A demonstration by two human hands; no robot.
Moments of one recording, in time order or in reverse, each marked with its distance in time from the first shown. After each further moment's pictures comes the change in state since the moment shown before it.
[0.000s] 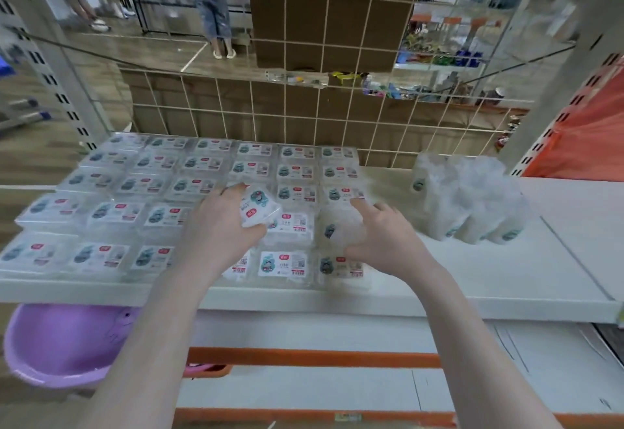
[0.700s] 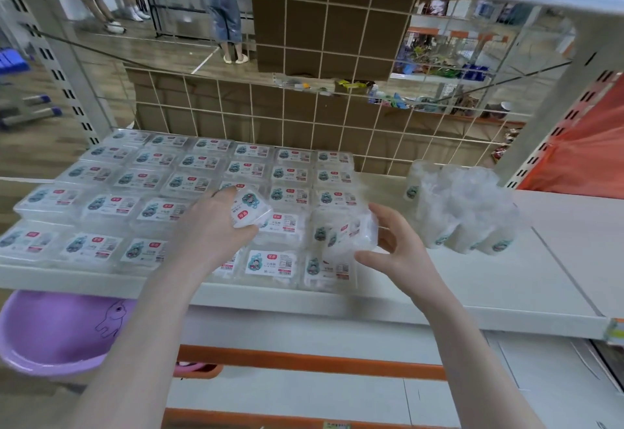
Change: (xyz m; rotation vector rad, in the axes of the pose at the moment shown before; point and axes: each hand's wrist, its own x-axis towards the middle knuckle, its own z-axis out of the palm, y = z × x) left_hand -0.004 0.001 0.009 0.015 0.002 -0.081; right_hand -0.027 0.043 0.008 0.862 0.133 -0.064
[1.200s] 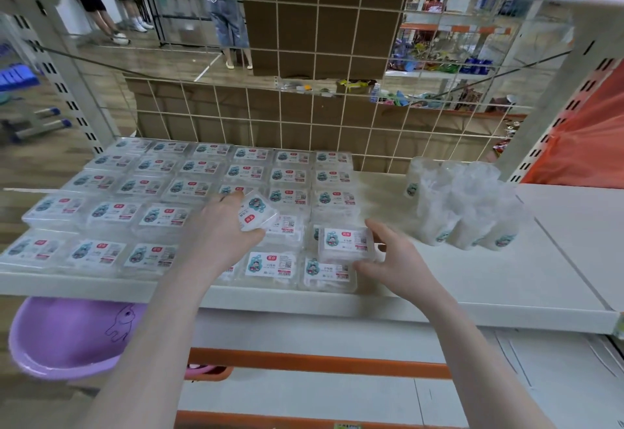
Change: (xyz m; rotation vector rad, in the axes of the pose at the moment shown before) left_hand 0.001 0.011 0.006 0.038 -0.013 0.014; right_hand 0.009 0.022 -0.001 -0.460 -0.055 0.032
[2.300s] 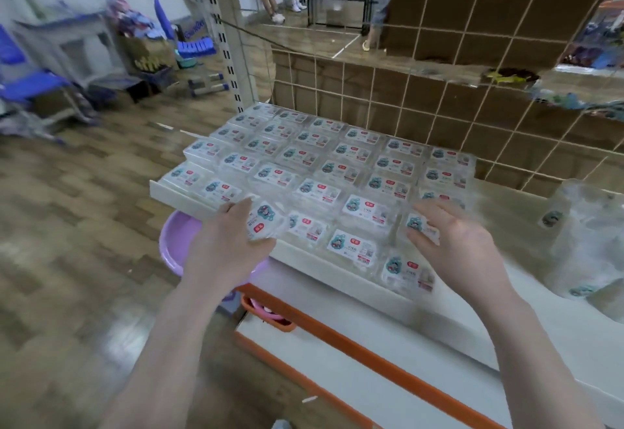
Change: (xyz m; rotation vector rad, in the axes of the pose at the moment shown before) left_hand -0.088 -0.045 -0.027 0.012 0.146 -0.434; right_hand 0.034 -0.044 0.013 -0.266 0.066 -0.476
